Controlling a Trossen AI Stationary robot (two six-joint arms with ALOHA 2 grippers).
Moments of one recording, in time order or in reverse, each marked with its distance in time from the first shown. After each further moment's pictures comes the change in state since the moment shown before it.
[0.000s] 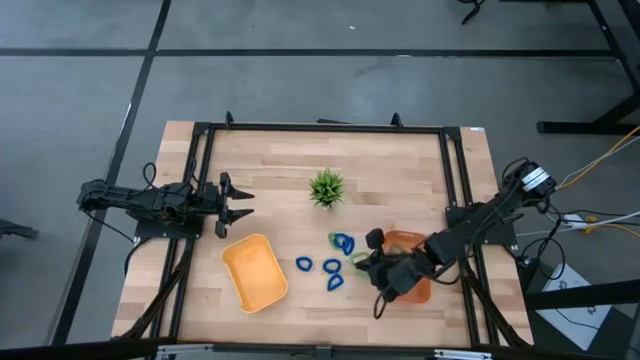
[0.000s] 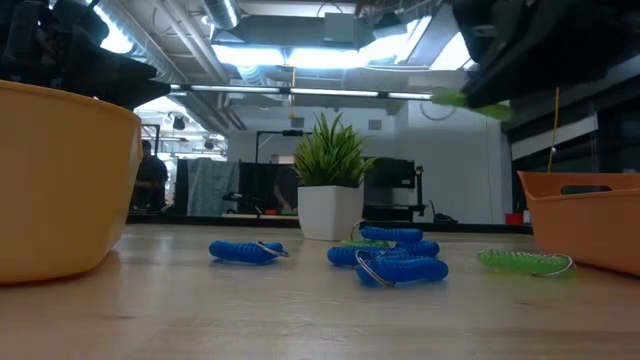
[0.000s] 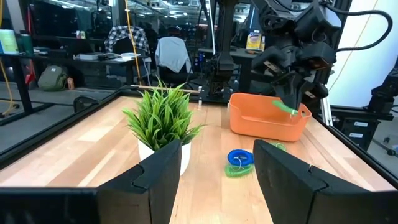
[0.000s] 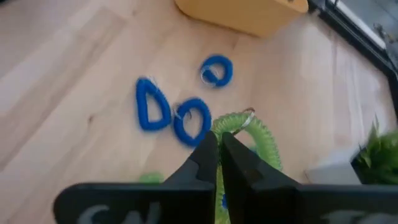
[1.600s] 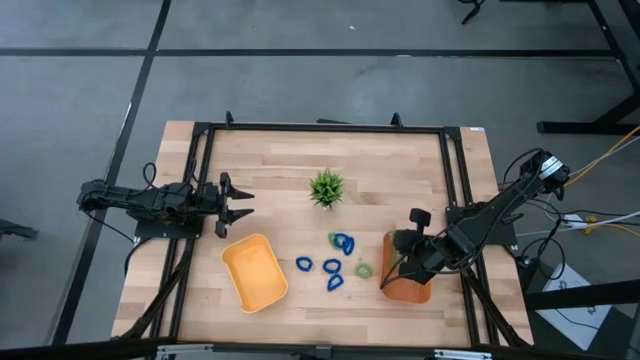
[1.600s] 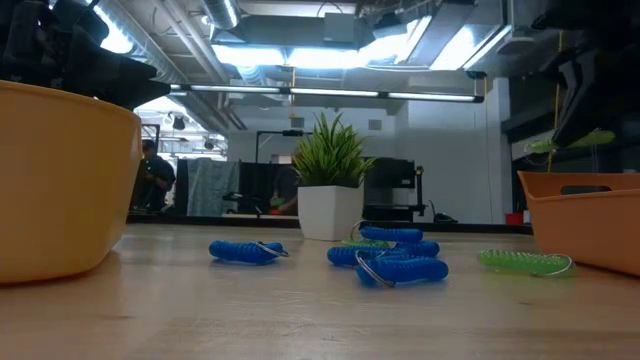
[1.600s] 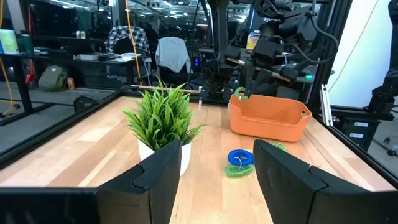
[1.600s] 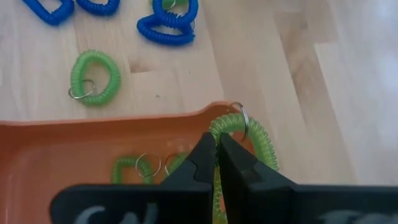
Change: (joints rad) left arm 0.000 0.000 0.000 0.001 -0.001 0.000; right arm 0.038 -0.204 0.001 -0.726 0.019 0.888
